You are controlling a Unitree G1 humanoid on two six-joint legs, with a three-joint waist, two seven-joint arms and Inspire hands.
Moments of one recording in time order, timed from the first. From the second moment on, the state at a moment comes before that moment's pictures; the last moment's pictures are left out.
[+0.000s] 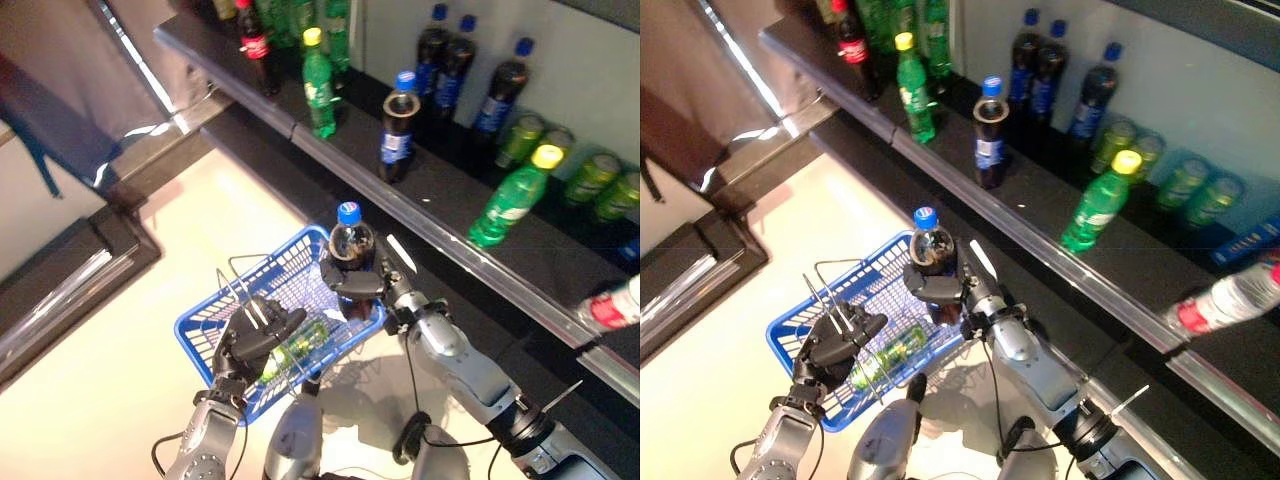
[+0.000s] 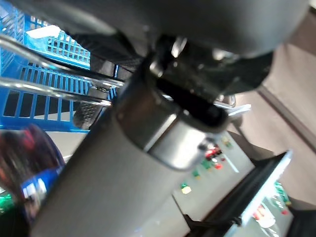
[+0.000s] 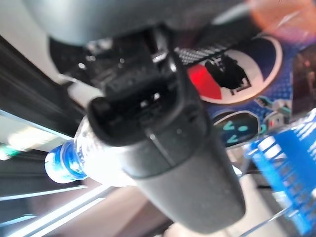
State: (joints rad) left arm 0.22 0.39 -0.26 -0.04 -1.05 -0.24 -0.13; right arm -0.33 -0.46 0.57 -0.04 0.45 0.04 -0.26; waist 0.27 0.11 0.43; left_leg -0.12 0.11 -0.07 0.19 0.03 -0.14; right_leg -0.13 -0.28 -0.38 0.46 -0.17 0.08
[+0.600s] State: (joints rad) left arm 0.06 0.52 -0.24 -0.19 -1.15 -0.09 -0.47; right arm -0.49 -0.22 0.60 0.29 0.41 0.03 -0.42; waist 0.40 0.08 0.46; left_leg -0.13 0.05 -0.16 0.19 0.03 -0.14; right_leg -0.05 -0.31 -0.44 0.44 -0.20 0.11
